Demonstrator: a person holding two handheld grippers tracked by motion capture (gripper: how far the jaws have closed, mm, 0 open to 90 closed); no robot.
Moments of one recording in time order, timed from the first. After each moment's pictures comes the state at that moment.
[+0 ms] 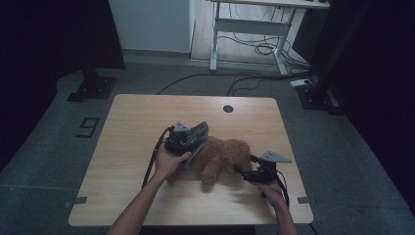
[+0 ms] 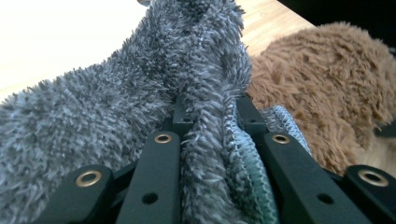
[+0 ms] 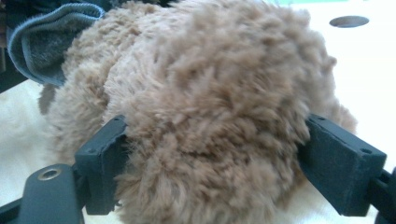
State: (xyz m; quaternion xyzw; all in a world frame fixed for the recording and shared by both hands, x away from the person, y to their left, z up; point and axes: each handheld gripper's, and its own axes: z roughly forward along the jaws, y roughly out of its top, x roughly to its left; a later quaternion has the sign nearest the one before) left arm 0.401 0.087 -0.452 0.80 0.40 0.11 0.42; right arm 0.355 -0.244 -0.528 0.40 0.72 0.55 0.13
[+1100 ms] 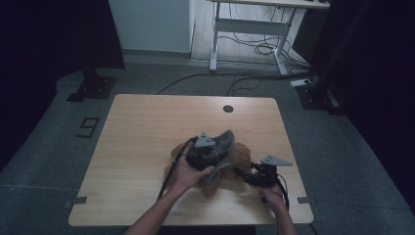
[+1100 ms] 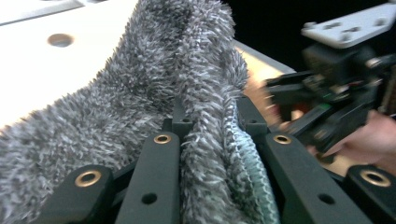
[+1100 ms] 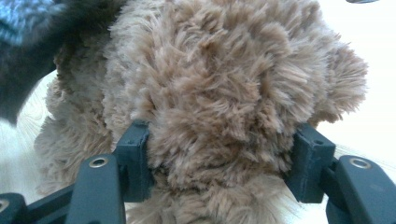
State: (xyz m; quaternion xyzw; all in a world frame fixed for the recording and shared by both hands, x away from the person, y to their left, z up) left arm 0.353 0.005 -0.431 0.82 0.30 0.08 0.48; right arm 0.345 -0.246 -0.534 0.41 0.72 0.55 0.10
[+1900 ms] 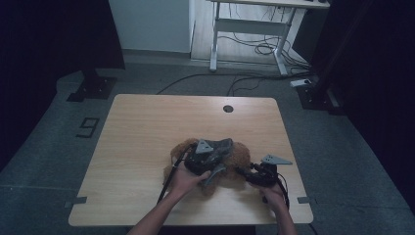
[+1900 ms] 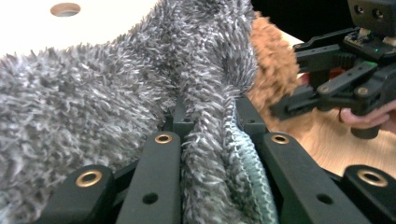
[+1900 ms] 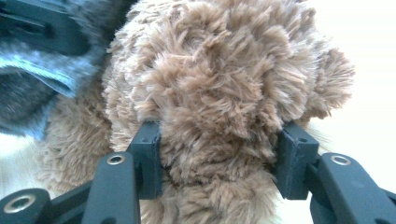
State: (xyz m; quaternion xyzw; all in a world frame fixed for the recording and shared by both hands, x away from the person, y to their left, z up) left arm 0.352 0.031 -0.462 0.82 0.33 0.11 0.45; right arm 0.347 -0.249 -0.535 0.42 0.73 0.54 0.09
